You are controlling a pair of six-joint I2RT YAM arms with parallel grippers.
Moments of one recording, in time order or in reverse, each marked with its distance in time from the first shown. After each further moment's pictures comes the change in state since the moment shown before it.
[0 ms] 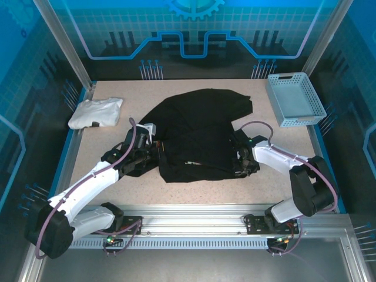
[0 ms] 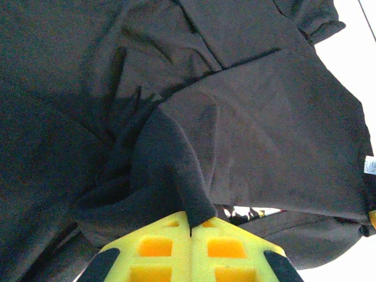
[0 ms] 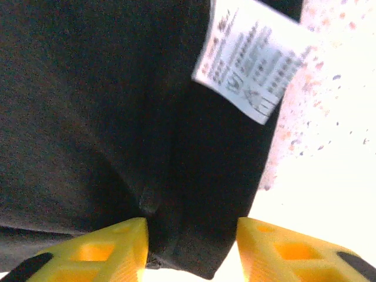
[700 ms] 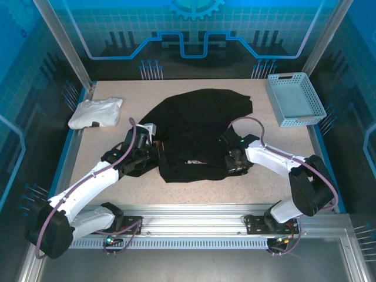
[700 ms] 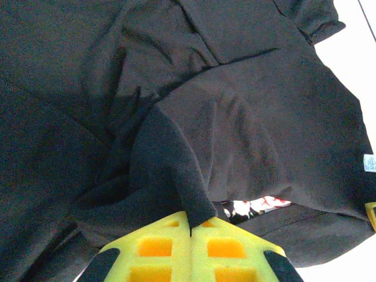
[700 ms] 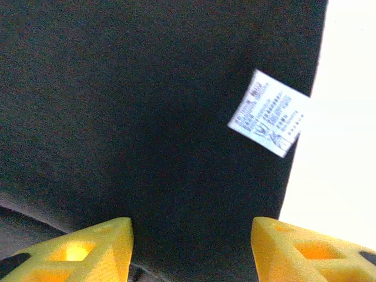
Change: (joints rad) left arm 0.000 0.000 0.000 0.000 0.000 -0.001; right arm 0.116 0.005 0.072 -0.005 0.119 -0.009
